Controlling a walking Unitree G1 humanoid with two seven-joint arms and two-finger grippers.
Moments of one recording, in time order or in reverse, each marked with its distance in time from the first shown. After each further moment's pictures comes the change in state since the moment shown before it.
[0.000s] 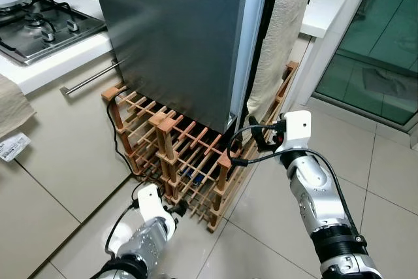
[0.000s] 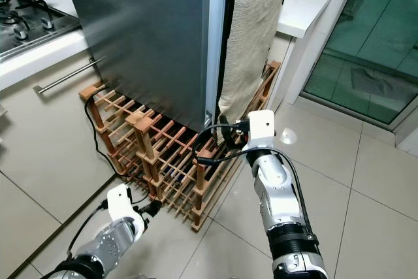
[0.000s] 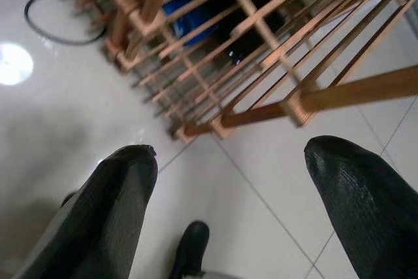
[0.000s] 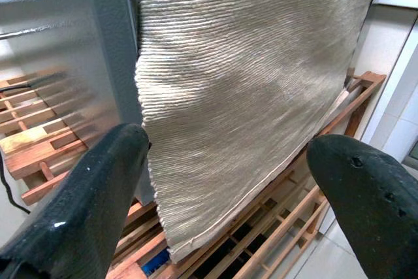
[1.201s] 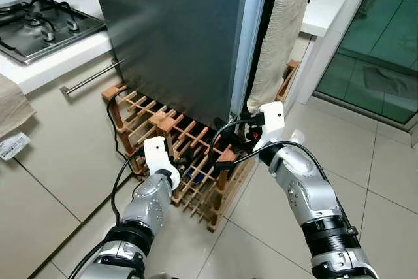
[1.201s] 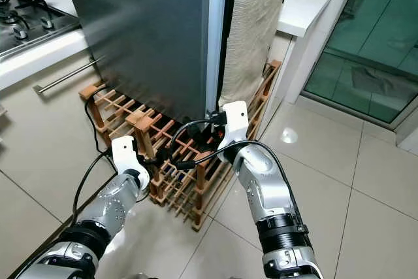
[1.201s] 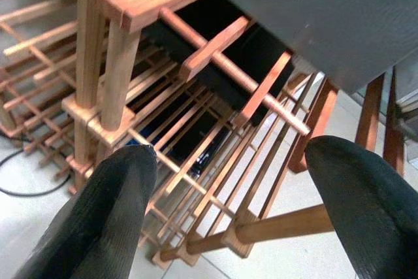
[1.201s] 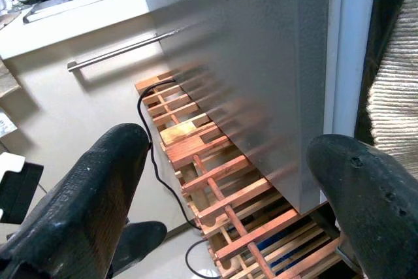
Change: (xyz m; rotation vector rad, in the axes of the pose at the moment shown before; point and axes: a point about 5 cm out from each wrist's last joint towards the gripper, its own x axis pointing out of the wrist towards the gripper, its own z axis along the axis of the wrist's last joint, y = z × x) left arm -0.003 -0.053 0.078 0.184 -0.319 -0.180; right arm 0.010 0.047 0.023 0.168 0.070 0.359
